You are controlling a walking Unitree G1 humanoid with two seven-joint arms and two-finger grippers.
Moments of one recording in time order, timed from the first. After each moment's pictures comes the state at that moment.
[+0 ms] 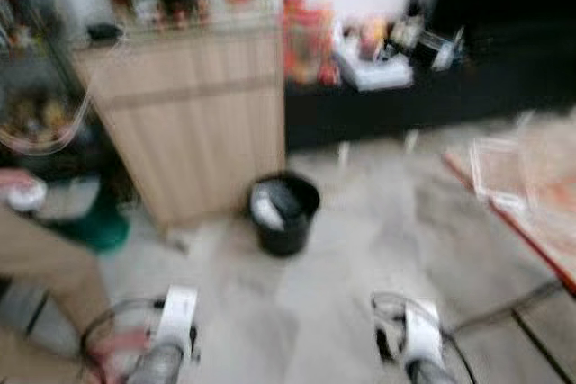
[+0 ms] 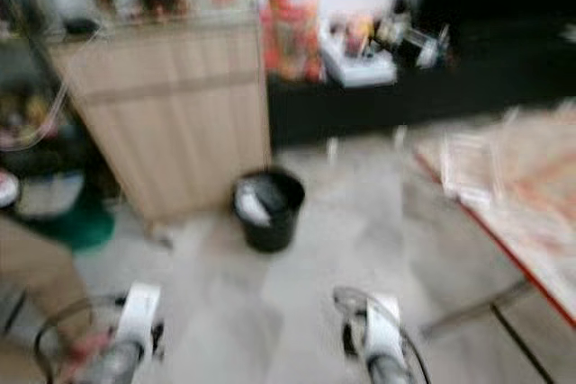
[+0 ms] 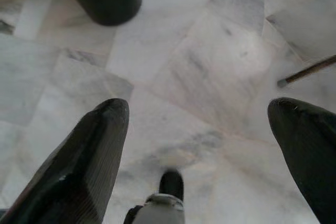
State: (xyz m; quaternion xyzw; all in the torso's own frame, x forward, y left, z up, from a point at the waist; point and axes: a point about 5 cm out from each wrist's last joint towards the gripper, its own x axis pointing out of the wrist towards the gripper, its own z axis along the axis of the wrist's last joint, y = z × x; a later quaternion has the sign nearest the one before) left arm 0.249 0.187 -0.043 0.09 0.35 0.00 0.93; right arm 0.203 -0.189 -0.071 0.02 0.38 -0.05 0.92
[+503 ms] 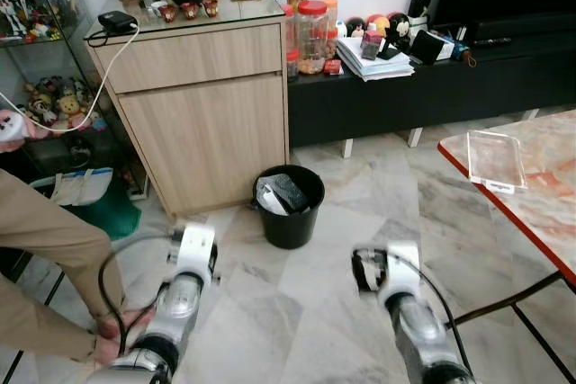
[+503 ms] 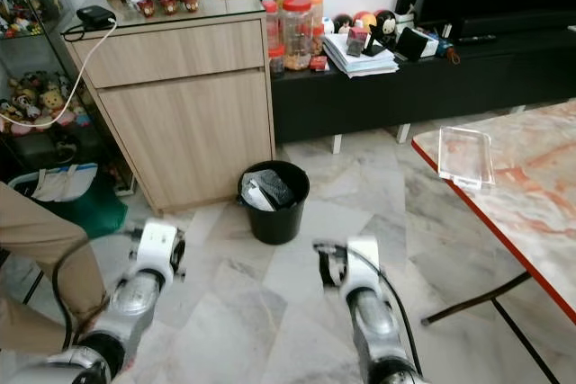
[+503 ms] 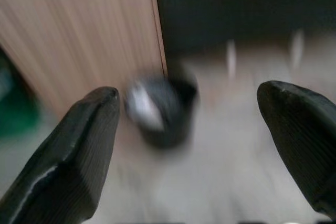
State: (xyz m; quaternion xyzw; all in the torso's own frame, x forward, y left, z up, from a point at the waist) left arm 0.335 0.157 0.062 0.12 0.04 -0.02 0.99; right arm 0.322 -0.145 0.044 0.02 0.07 0.06 1.00
